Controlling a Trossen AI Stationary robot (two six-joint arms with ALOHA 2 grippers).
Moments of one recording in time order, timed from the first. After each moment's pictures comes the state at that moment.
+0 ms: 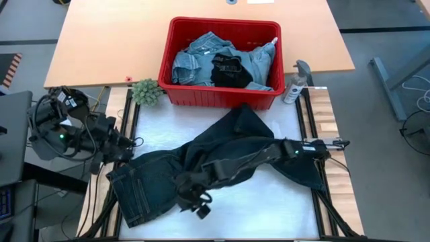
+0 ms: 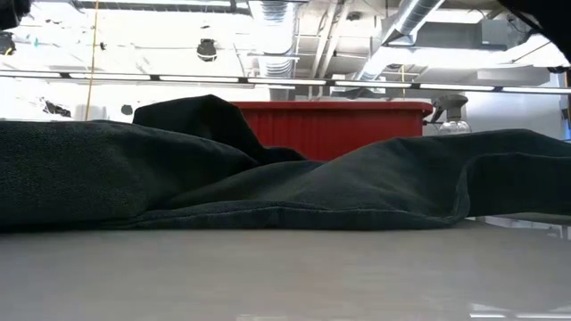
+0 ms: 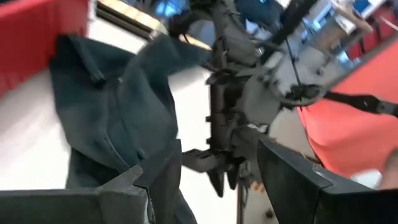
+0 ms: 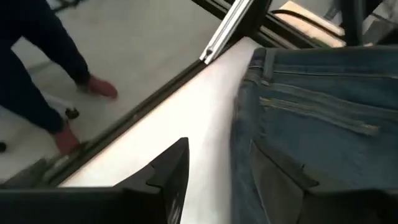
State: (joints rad) left arm -1.01 0.99 1.65 -1.27 -0.79 -1.01; right arm 0.31 2.42 2.33 -0.55 -0.26 -0.33
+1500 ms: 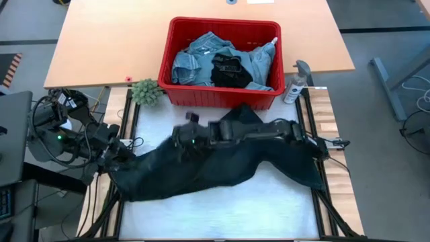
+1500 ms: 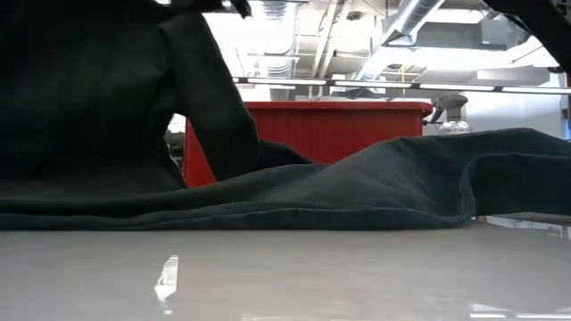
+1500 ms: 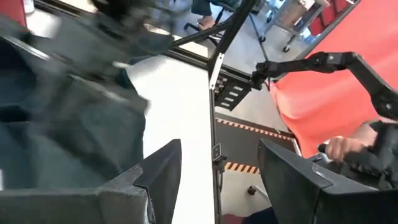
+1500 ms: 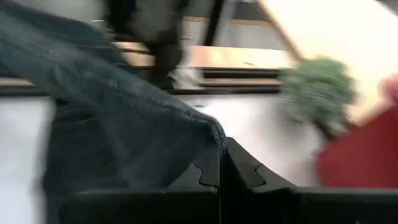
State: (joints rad) left arm -1.01 1.01 1.65 -1.13 -0.69 -0.88; right arm 0.09 2.24 2.35 -0.65 0.36 0.02
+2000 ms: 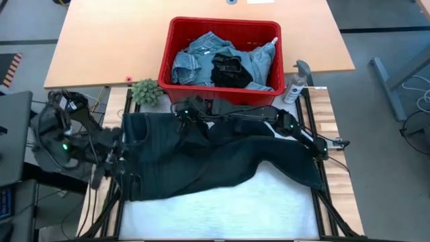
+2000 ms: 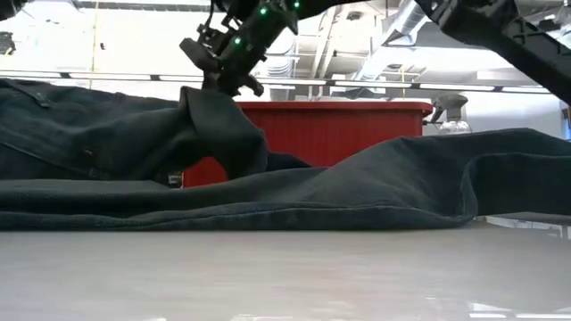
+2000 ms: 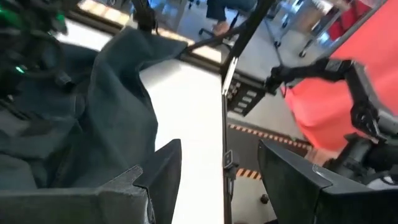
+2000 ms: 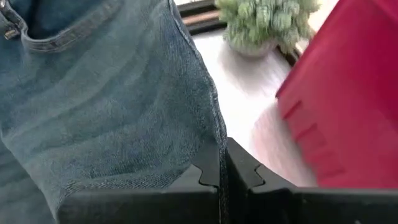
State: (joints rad) left arm -1.01 1.08 1.65 -1.15 -0.73 -0.91; right arm -0.14 2.36 2.35 -0.68 0.23 0.15
